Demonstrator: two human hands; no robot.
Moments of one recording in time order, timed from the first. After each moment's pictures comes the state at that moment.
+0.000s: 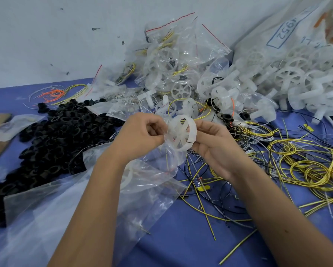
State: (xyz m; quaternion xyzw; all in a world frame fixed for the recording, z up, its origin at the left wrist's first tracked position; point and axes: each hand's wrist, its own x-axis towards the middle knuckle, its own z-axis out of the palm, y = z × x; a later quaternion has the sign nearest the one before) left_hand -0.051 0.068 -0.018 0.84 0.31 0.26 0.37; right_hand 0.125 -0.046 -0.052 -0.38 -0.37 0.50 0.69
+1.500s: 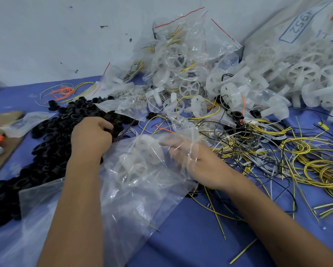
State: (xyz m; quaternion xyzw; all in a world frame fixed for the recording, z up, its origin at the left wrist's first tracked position) left_hand -0.131 0.125 -0.037 0.70 0.63 0.27 0.18; right_hand 0.087 -0.044 -0.065 -0.55 -0.67 0.26 0.42
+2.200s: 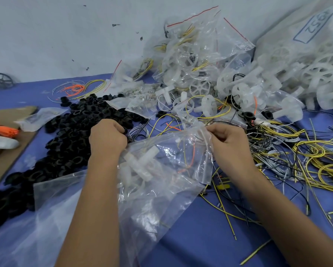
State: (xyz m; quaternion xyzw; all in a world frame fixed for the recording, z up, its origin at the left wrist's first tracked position) left_hand -0.123 0.118 -0.047 0.67 0.66 0.27 0.19; right_hand 0.104 -0.039 -0.069 -0.63 -0.44 0.22 0.60
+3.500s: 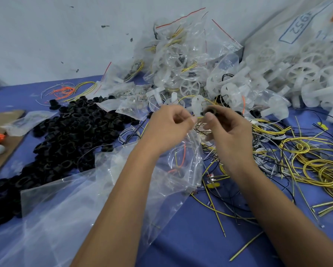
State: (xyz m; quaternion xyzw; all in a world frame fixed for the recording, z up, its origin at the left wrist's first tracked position) left_hand -0.016 0.043 -0.009 0.79 0.35 0.29 0.42; right_hand 0.118 -0.041 -0.056 -0.57 -0.40 0.15 0.71
